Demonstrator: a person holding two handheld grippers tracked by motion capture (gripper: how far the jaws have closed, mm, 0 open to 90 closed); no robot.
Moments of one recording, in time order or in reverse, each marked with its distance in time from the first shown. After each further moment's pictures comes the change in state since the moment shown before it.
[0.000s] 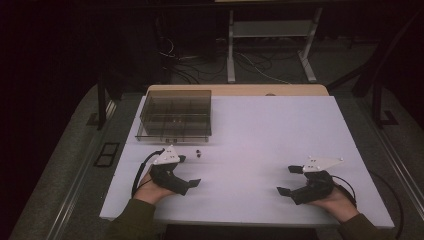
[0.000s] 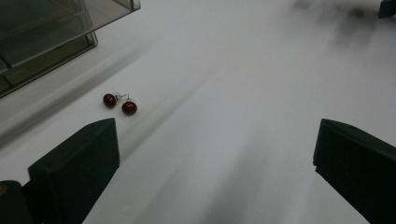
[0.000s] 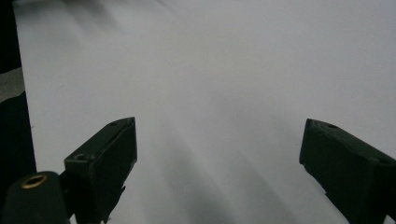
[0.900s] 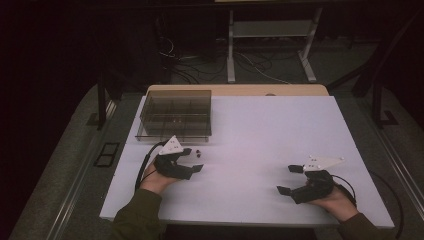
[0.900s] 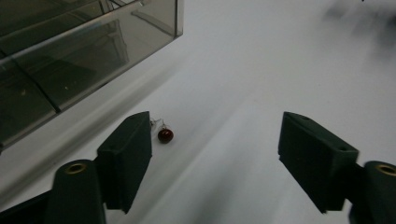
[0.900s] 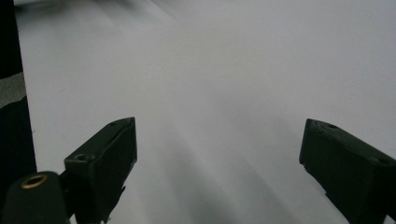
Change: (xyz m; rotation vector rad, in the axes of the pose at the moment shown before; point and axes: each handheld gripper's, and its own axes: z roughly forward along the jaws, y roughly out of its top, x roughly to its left) left arm 0.018 0.014 0.016 -0.013 0.061 0.012; right arm -0.001 0.001 -0.001 -0.007 0.004 0.016
